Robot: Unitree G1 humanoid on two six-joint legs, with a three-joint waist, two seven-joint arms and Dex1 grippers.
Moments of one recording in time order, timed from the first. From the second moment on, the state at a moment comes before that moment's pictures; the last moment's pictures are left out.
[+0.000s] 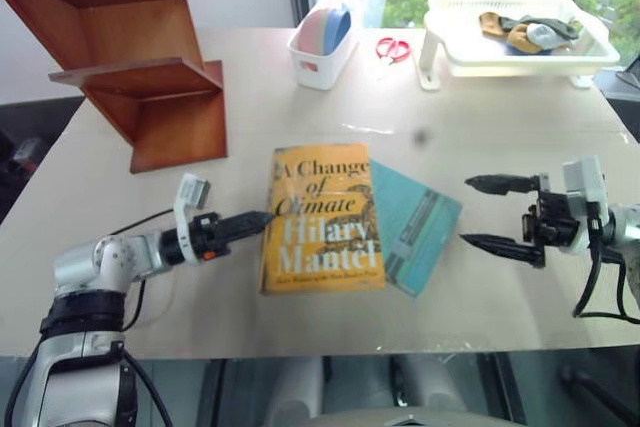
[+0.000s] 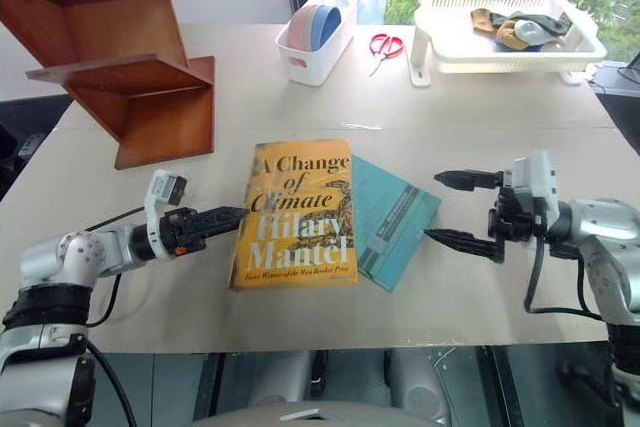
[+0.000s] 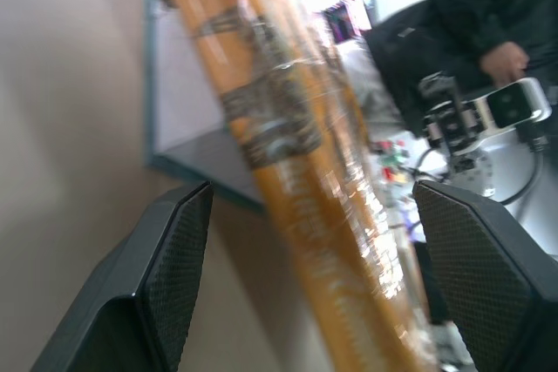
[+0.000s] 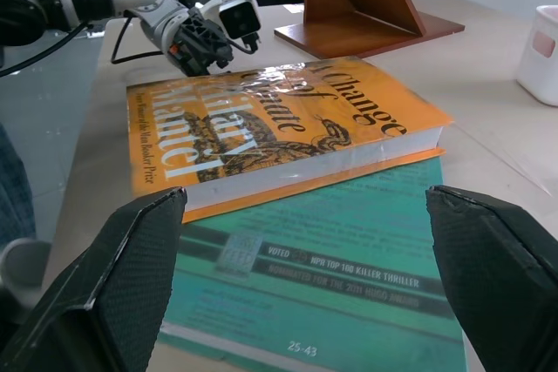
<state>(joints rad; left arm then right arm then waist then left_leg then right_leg) -0.40 0.76 0.15 0.37 -0.82 1.15 -1.32 -0.16 -0.78 -0.19 -0.25 0.68 0.30 1.26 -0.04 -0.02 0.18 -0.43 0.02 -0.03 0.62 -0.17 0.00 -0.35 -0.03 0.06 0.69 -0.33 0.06</state>
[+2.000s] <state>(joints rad) -1.05 1.01 -0.07 0.18 0.07 -0.03 -0.92 -0.65 -0.73 -0.30 0.26 0.82 0.39 1.31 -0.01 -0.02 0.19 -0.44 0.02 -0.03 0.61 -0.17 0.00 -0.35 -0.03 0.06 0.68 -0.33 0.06</state>
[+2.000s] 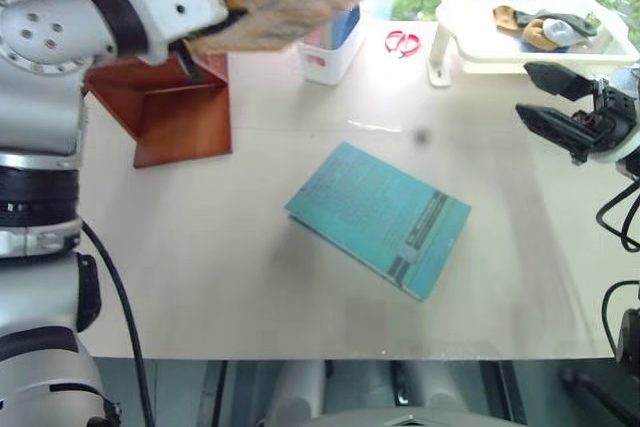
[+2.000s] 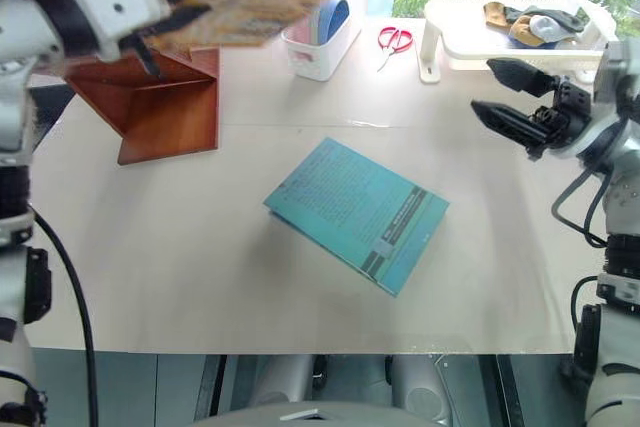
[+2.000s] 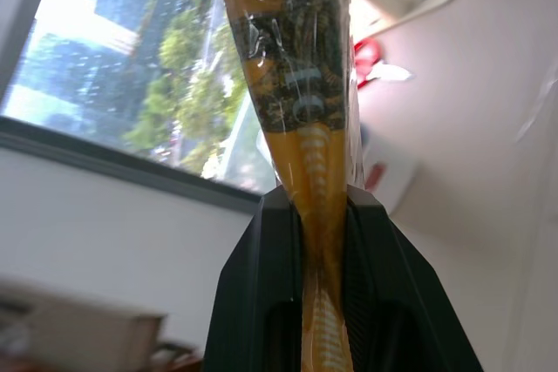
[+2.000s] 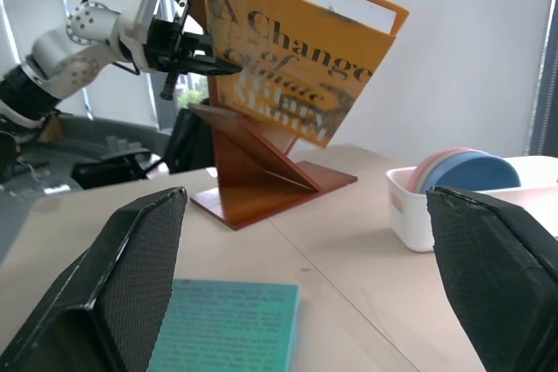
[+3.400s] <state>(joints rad) -1.00 1.26 -0.13 0.47 0.46 -0.07 -0.88 -0.72 -0.72 -0.29 0.22 0.91 0.61 1.44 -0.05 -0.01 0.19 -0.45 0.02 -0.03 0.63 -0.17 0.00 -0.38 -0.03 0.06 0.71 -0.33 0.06</state>
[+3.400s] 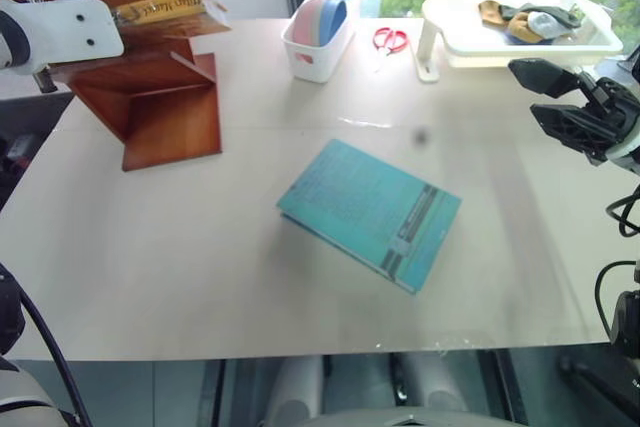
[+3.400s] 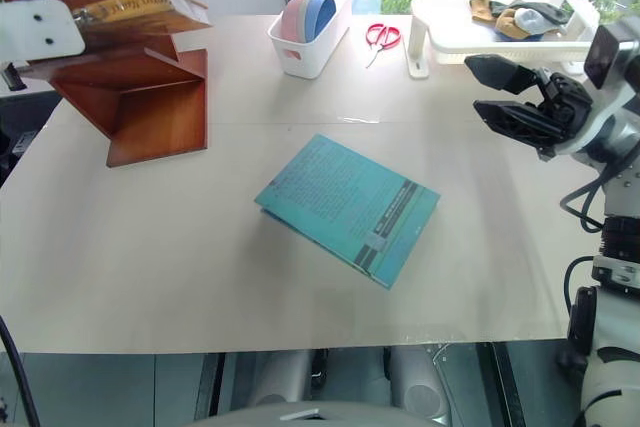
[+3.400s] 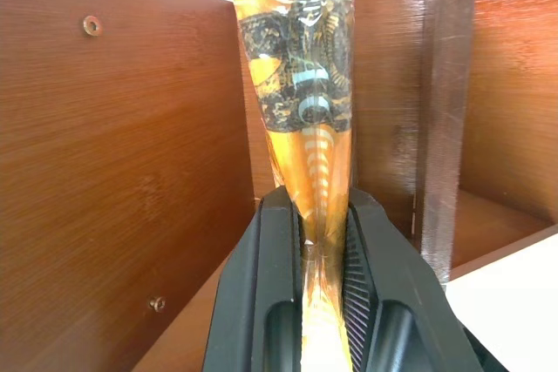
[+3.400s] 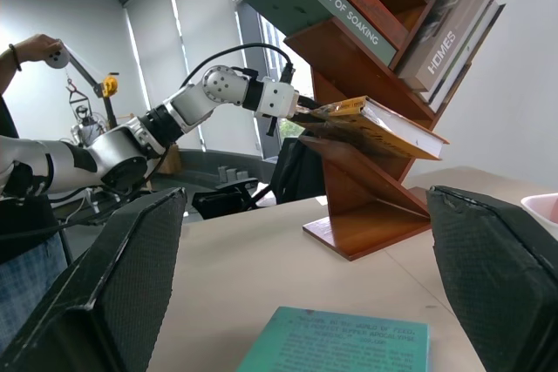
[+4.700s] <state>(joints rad) -0.94 1.25 -0.08 0.38 0.39 0.23 -0.98 -0.72 -0.70 -0.30 0.24 0.88 0.53 1.44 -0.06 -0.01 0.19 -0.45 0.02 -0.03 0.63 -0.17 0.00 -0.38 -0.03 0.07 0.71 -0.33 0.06</state>
